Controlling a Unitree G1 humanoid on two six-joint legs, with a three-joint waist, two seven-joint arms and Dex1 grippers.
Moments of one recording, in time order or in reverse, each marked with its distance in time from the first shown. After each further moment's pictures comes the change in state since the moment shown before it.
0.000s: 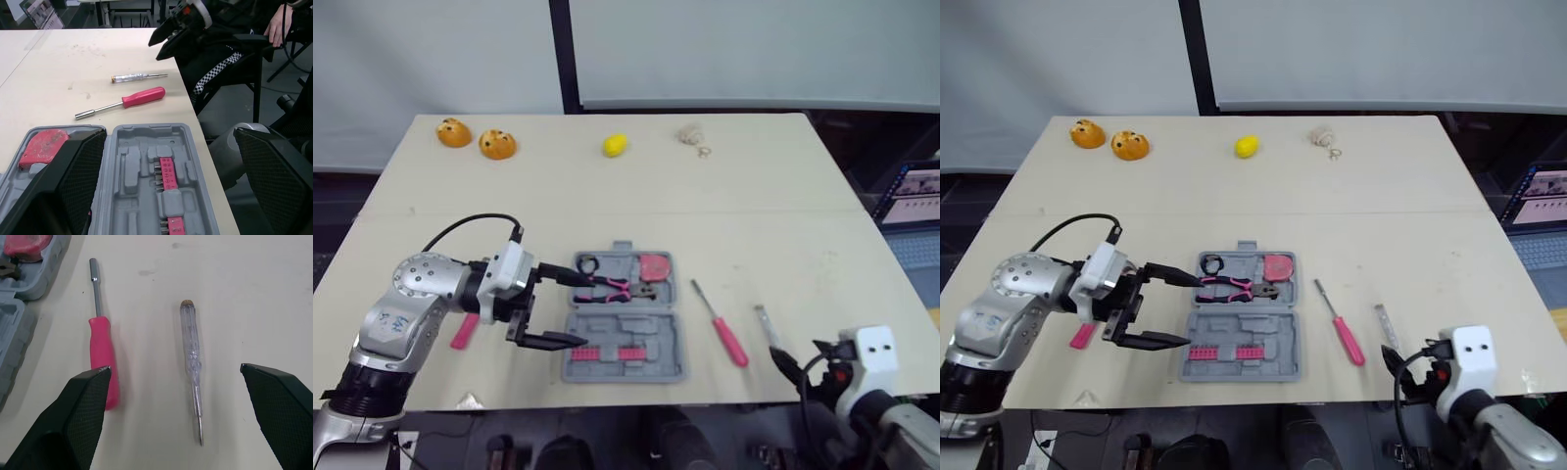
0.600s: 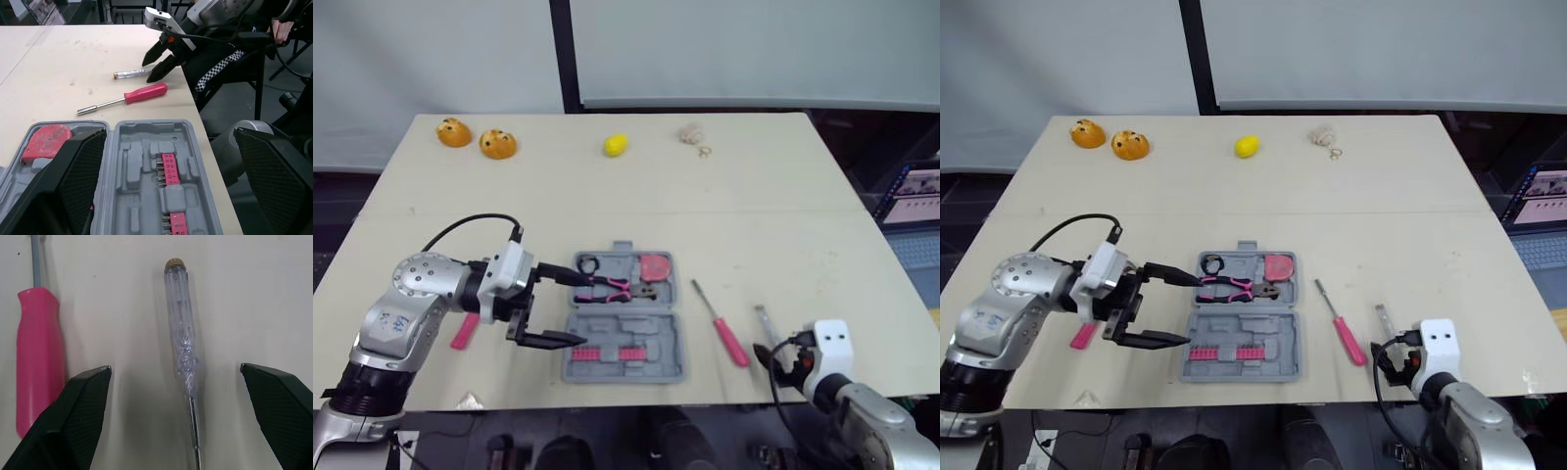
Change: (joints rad) left arm -0.005 0.000 0.000 0.012 0.009 -0.001 0.000; right arm -0.148 -0.027 0.149 0.289 -0.081 -0.113 -0.109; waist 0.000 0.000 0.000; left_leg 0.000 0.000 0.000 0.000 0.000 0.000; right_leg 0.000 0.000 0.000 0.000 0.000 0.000
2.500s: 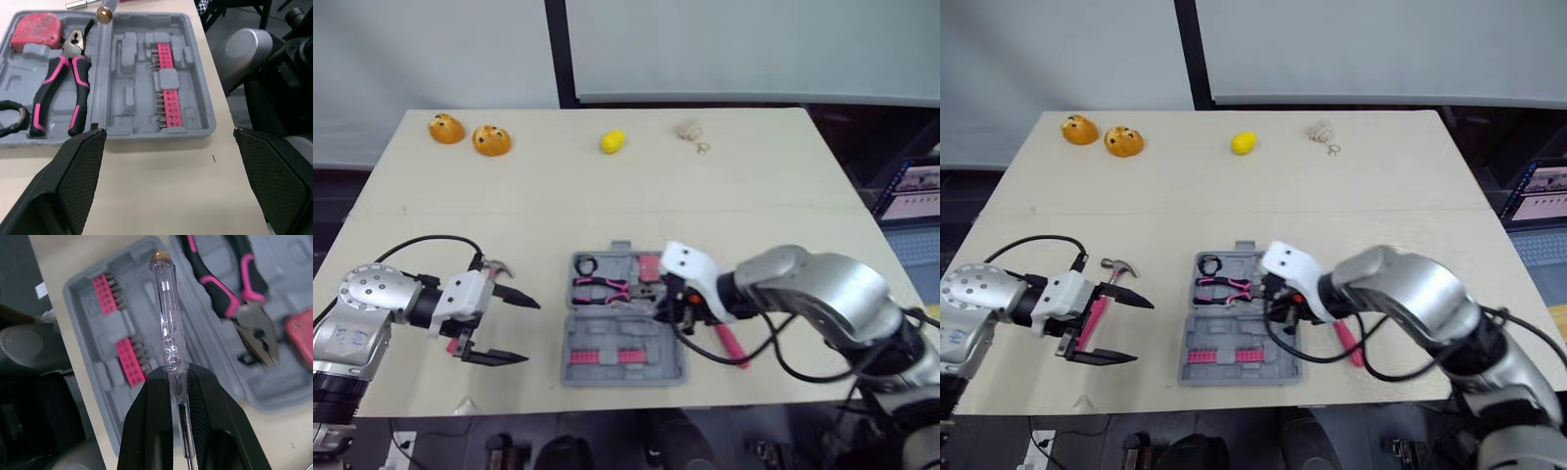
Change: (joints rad) left arm 0.099 0.168 0.037 0.252 0.173 -0.296 -0.156; right arm -1.113 -0.288 0.842 0.002 0.321 0.618 0.320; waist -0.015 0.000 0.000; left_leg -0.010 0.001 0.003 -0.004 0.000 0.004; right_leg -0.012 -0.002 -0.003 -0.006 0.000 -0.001
